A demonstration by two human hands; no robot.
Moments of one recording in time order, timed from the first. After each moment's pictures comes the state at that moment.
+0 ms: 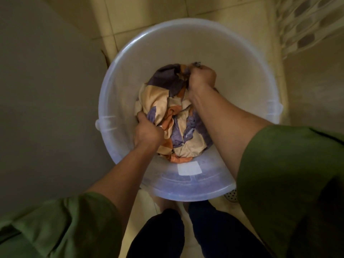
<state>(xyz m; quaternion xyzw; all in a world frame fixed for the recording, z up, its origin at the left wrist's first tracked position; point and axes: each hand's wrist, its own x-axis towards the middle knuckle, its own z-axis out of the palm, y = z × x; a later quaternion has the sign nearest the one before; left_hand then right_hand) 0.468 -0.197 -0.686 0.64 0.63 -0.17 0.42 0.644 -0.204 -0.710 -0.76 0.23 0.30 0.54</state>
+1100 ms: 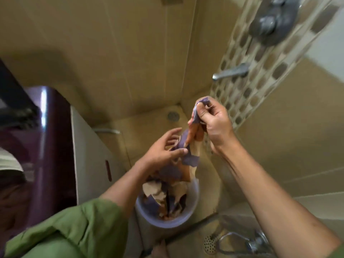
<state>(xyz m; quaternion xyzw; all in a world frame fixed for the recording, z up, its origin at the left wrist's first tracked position) 0.546 -0.171 -0.154 0.76 0.14 -0.02 0.63 0.642 -0.297 -0.062 -0.63 -0.22 0.17 0.72</state>
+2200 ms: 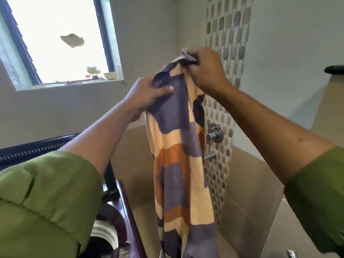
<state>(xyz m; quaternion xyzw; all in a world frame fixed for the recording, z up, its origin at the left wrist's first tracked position) 0.373 -0.177 0.382 0.81 -0.01 0.27 0.51 0.445 -0.333 0.420 -0.75 -0.41 -0.31 0.42</state>
